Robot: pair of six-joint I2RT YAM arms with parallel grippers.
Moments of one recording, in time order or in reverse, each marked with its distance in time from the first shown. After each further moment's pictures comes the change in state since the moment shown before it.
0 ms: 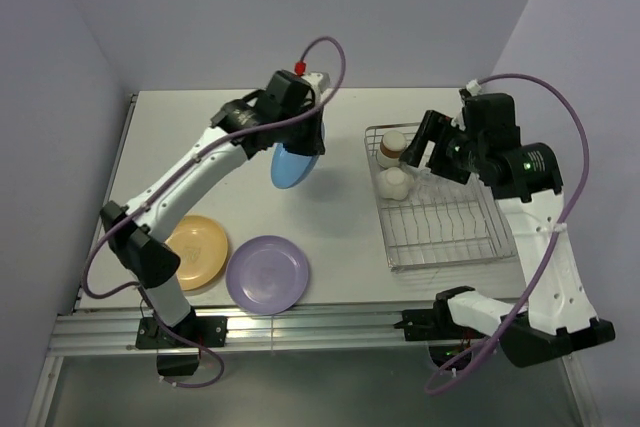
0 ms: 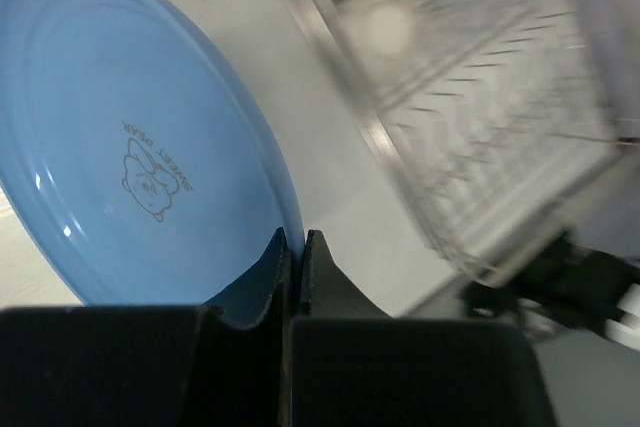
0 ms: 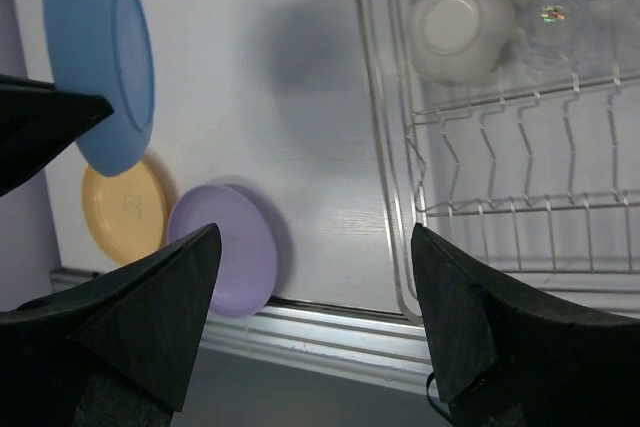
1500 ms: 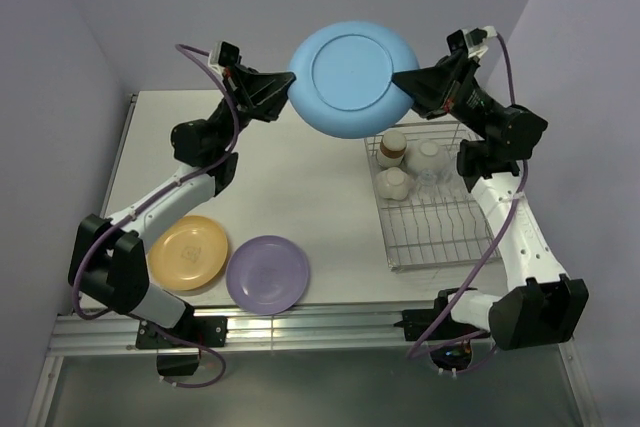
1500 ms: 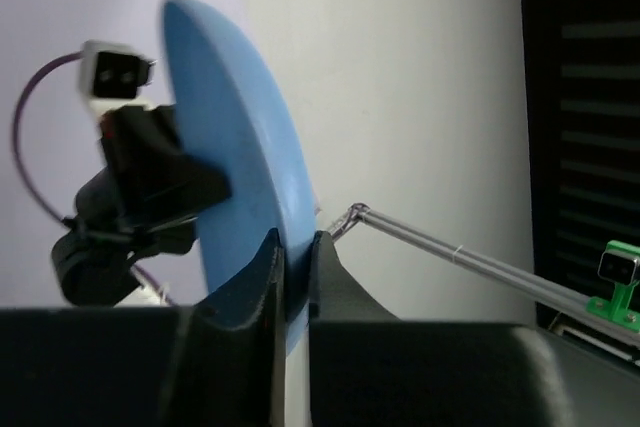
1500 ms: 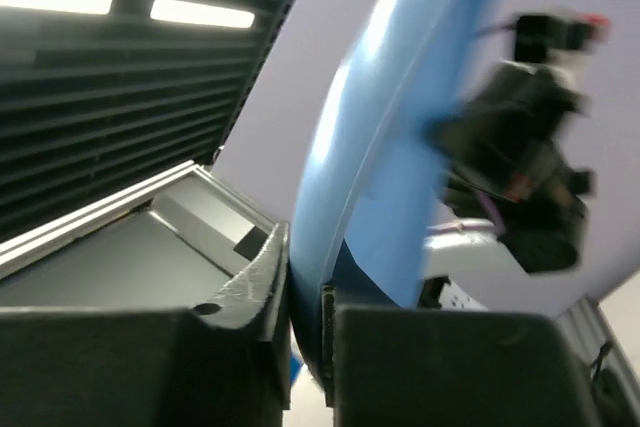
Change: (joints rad) left arm 0.249 -0.266 -0.729 2.203 0.490 -1.608; right arm -0.146 0.112 -0.400 2.142 -0.868 1.430
